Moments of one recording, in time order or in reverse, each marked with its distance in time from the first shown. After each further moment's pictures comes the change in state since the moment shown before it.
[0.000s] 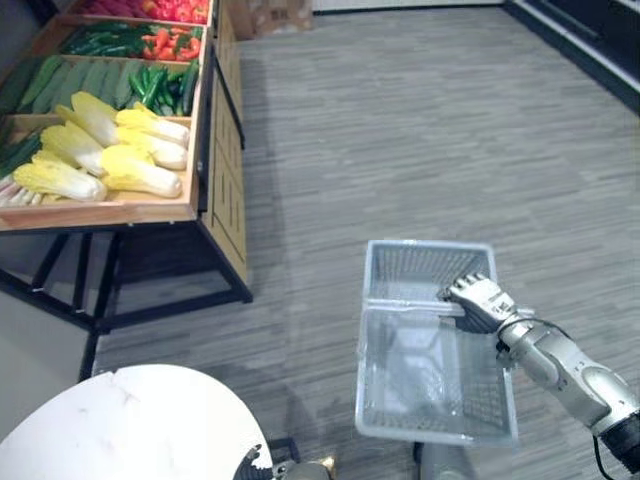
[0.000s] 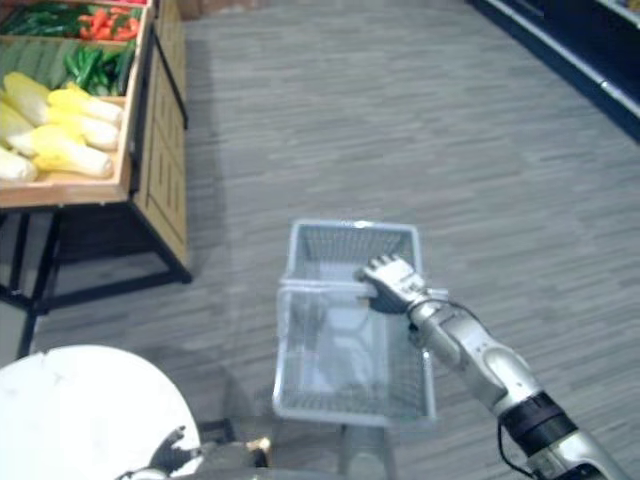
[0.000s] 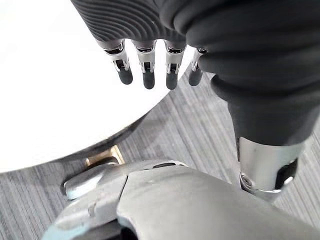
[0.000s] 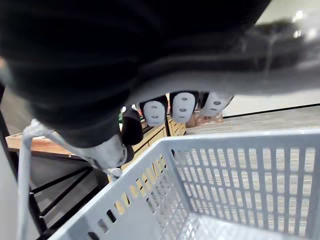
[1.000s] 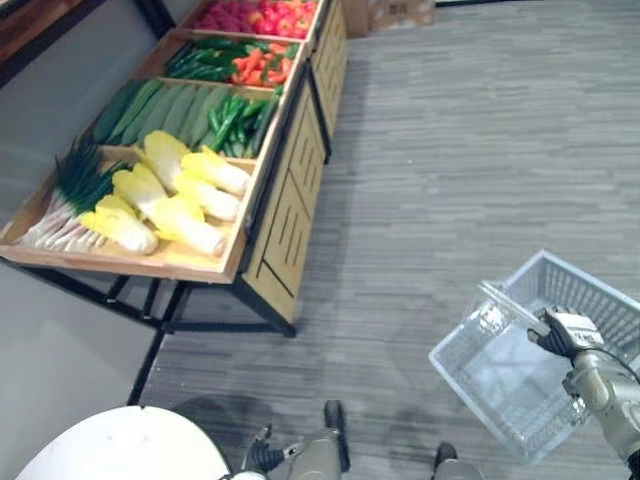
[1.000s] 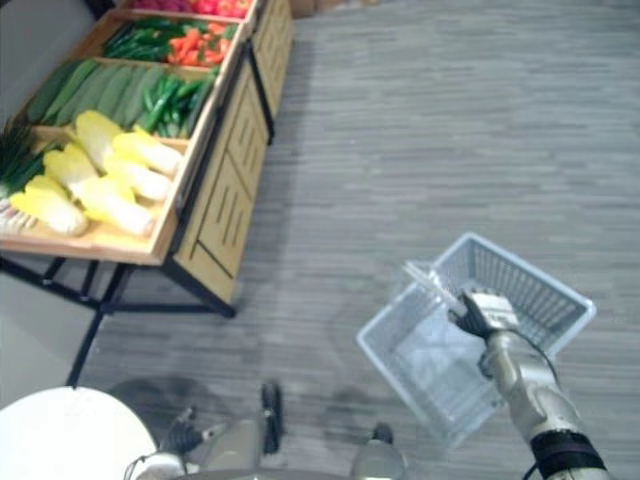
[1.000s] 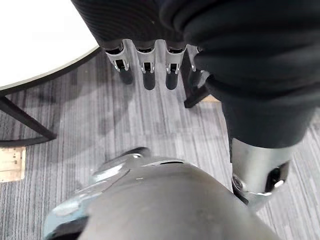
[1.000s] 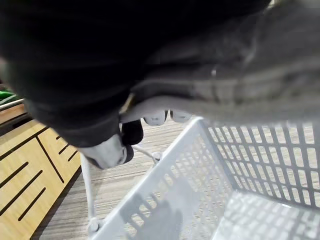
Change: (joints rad) left arm 0.012 -0.086 0.075 -0.072 -0.003 -0.004 0.023; right arm 0.161 0.062 -0.300 0.356 -0.037 0.138 -0.048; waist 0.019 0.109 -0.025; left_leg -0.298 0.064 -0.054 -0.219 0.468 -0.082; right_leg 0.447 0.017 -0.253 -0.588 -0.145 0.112
